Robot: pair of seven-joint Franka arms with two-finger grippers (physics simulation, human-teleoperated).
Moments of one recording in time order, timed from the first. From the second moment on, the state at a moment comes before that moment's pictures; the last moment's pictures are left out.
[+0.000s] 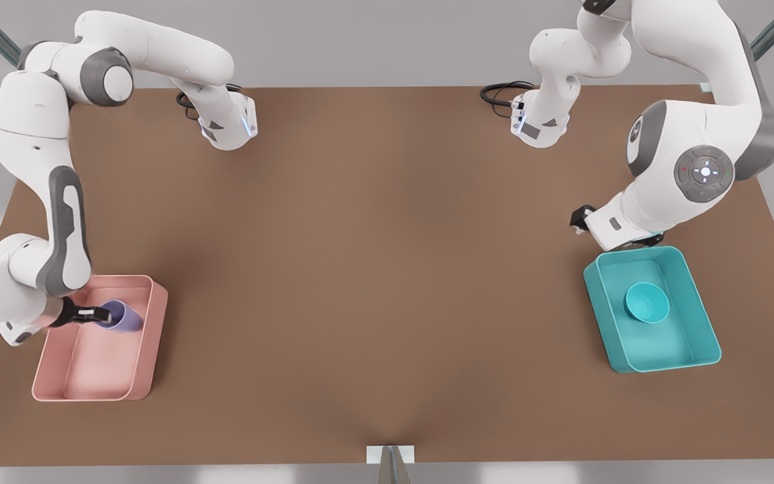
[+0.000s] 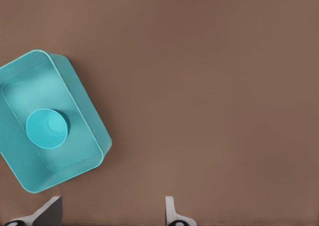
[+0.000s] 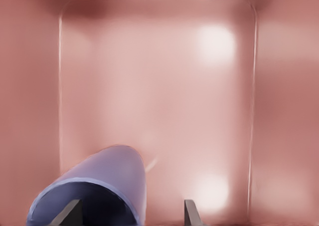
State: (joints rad) left arm -0.17 0.20 -0.03 -1.42 0.08 1.44 0.13; right arm -0.43 0.65 0.12 -1.49 -0.03 2.07 -0.34
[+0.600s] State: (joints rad) left arm -0.17 0.20 -0.03 -1.42 0.08 1.41 0.05; right arm -0.12 0.16 0.10 -1.46 -0.01 1.52 -0.17
